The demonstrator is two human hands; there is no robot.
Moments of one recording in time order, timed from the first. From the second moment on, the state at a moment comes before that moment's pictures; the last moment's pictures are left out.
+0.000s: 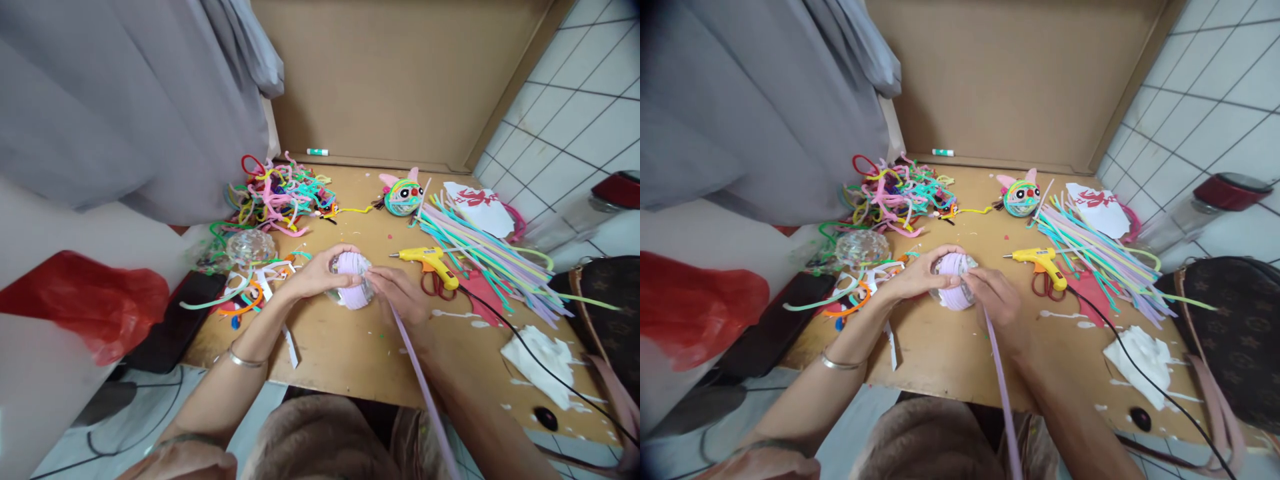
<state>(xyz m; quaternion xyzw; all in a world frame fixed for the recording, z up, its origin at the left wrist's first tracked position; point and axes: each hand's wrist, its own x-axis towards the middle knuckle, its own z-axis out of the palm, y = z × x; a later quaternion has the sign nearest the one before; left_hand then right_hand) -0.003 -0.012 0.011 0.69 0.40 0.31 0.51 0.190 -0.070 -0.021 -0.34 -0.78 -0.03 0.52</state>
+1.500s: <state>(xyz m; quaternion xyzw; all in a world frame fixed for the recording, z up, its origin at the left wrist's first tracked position) -0.006 -0.009 0.007 0.66 0.40 0.32 0.55 0.171 -0.076 -0.023 -0.37 -0.72 0.05 0.58</state>
